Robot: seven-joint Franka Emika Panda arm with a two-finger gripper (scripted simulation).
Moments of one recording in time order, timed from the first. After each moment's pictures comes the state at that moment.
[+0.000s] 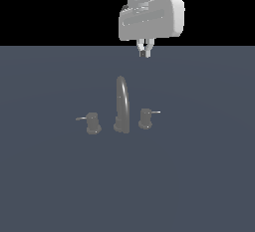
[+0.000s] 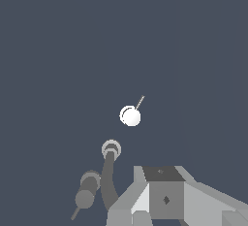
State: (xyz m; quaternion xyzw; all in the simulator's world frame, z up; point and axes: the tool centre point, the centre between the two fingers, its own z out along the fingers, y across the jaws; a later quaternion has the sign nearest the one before) arm -0.006 -0.050 0.267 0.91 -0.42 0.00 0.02
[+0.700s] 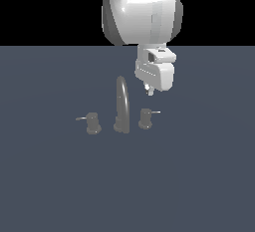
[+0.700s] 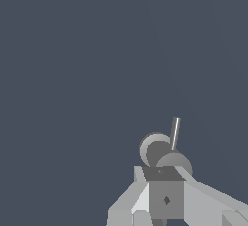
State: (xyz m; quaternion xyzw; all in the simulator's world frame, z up) arm 0.039 -0.079 0.131 0.81 -0.58 0.00 0.01
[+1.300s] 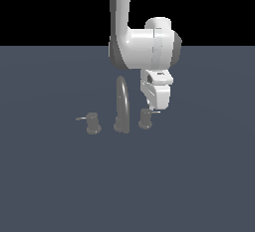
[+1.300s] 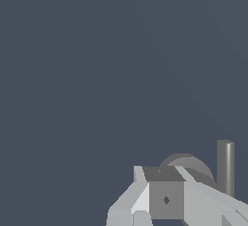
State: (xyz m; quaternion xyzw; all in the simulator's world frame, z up) arm 0.046 -0.091 0.067 0.77 -0.64 0.00 0.00
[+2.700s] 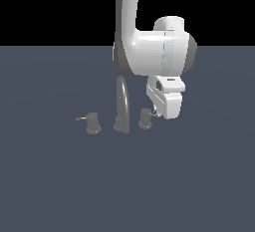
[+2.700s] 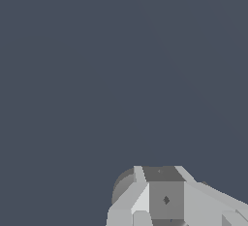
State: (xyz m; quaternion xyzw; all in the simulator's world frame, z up) arm 0.004 -0.110 0.063 0.76 -0.65 0.01 -0.01
